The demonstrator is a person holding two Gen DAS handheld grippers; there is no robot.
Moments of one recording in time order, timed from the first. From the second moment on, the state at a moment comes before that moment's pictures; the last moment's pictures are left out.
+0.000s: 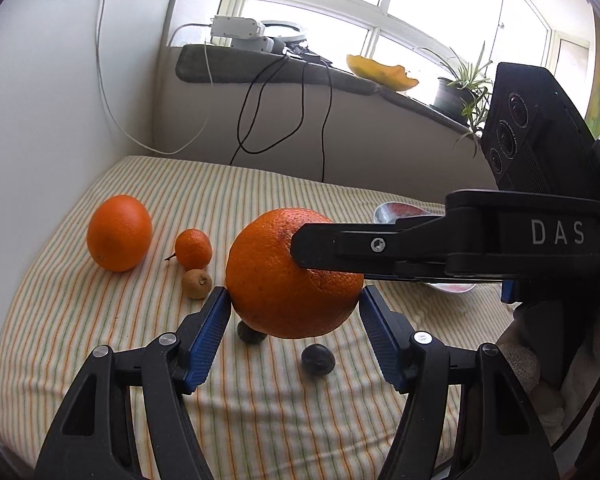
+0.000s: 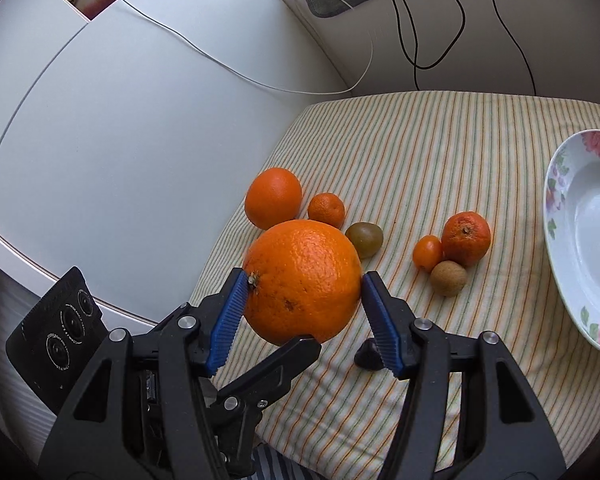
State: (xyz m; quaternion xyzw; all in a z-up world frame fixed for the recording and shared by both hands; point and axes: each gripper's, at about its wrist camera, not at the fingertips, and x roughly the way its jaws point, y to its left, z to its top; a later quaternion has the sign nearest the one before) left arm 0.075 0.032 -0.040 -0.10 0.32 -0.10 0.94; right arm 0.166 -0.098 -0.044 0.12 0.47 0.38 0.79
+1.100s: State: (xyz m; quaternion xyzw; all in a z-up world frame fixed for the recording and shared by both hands) left arm 0.192 -0.136 -0.058 -0.07 0.36 -0.22 0.91; right arm 0.251 -0.295 -0.065 0.20 0.46 0.25 0.83
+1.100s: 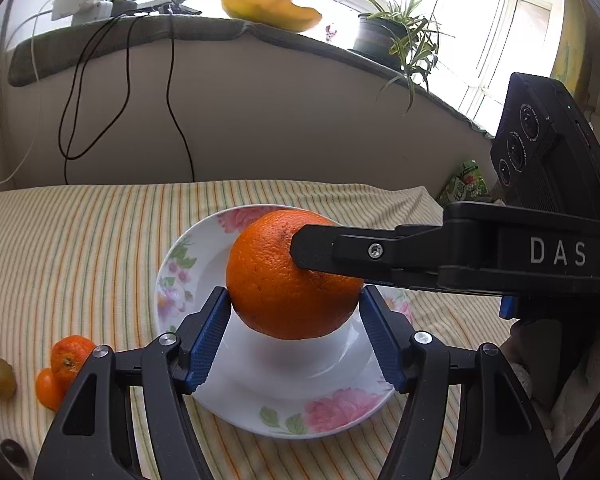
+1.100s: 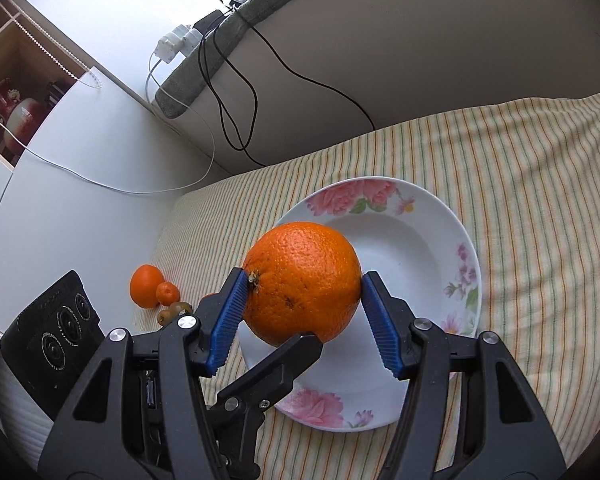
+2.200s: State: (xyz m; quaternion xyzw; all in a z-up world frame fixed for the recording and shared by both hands) left arm 0.199 -0.142 -0.050 -0.04 0.36 -0.20 0.91; right arm 0.248 -0.303 -0.046 0.14 0.43 0.20 0.87
